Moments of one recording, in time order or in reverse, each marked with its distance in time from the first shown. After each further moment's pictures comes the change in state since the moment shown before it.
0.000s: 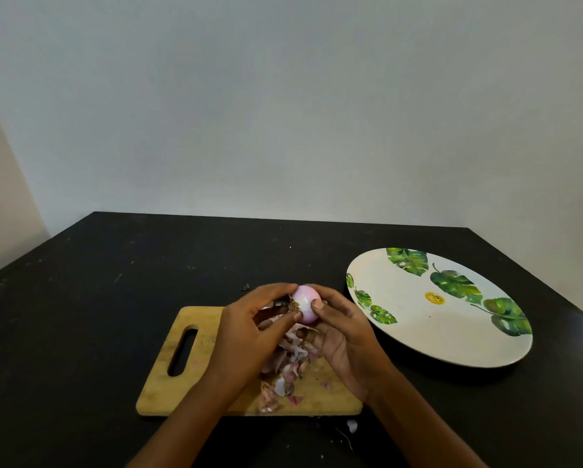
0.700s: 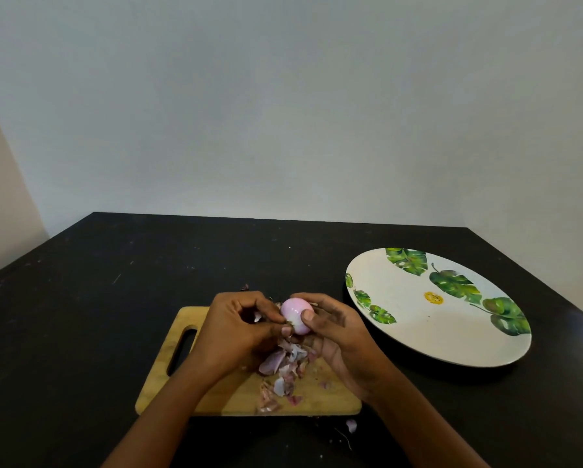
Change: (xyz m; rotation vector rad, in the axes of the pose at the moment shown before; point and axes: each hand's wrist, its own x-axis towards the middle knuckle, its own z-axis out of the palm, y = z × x) left_hand 0.009 0.007 -0.020 -0.120 -0.119 -0.208; right_hand -0.003 0.000 -0.004 -0.191 -0.119 -0.043
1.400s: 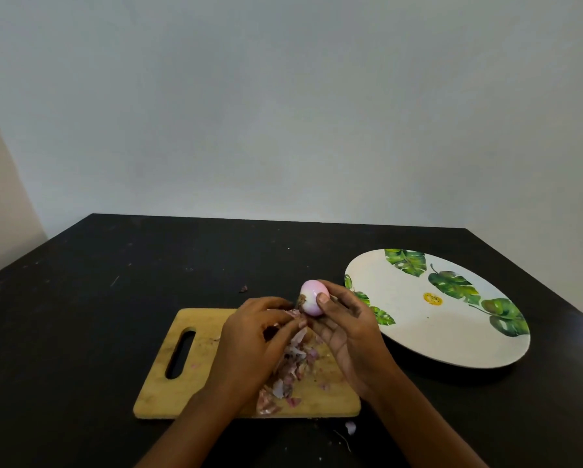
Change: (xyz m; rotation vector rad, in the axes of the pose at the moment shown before) left_hand -0.009 -0.016 0.025 0.441 0.129 0.281; right_hand 0.006 0.000 -0.002 0.179 0.278 -0.064
